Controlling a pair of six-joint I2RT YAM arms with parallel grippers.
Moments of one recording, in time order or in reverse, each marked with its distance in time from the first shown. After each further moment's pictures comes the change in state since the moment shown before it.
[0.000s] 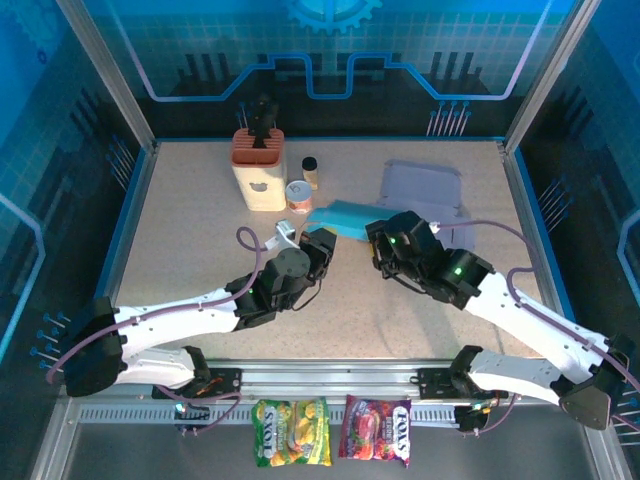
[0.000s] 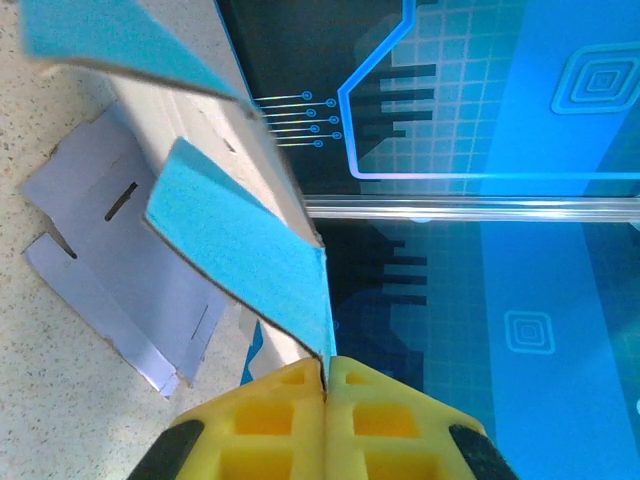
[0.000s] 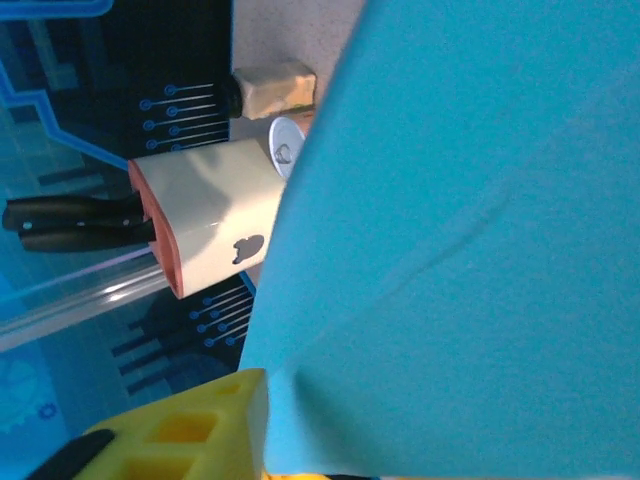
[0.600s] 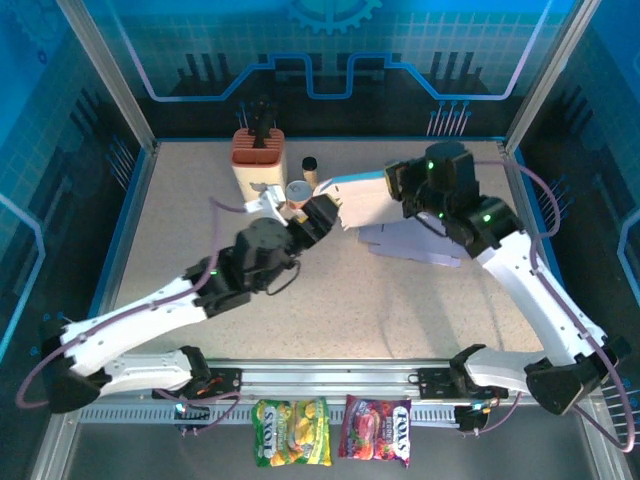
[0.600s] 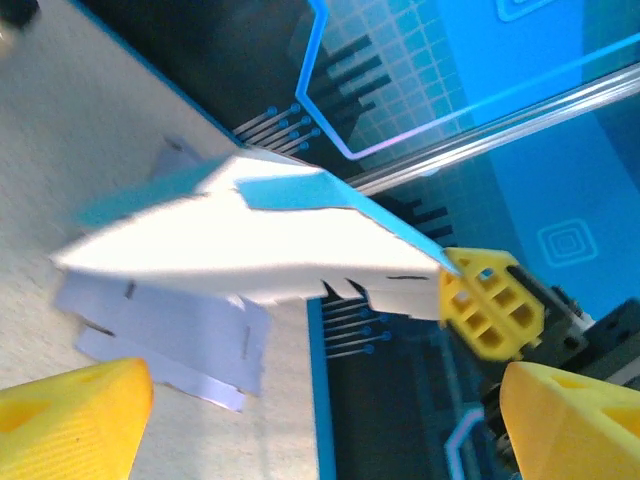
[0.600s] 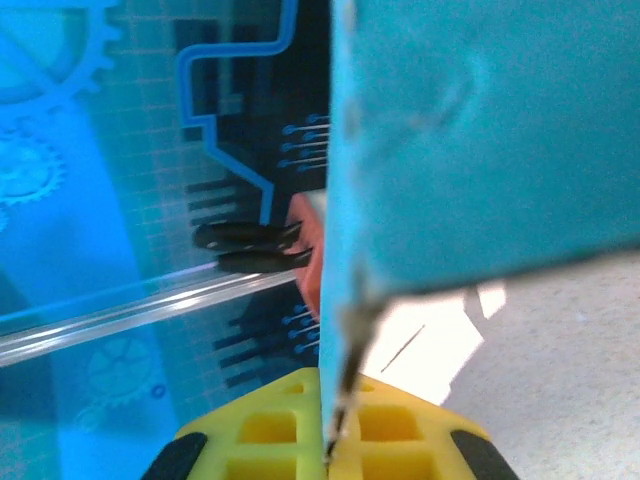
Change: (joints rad) left arm 0.070 -0.184 0.293 -0.492 0.107 0.486; right arm -0.328 0.182 0.455 -0.091 -0.286 -0.274
